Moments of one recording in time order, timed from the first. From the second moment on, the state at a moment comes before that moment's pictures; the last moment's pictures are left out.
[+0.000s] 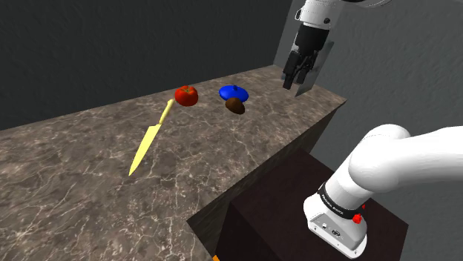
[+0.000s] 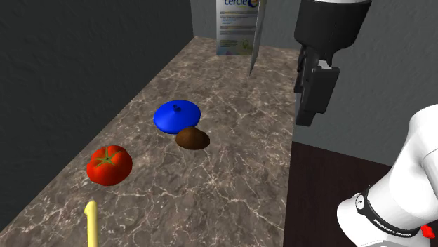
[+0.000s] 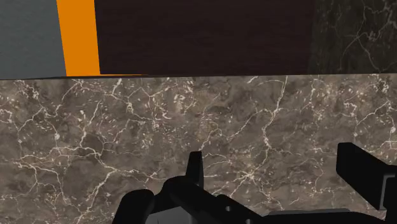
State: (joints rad) arm 0.02 -0.81 0.01 -2.45 0.07 1.59 -0.07
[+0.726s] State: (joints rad) arm 0.01 -0.67 0.01 -2.62 0.06 2.05 -0.10
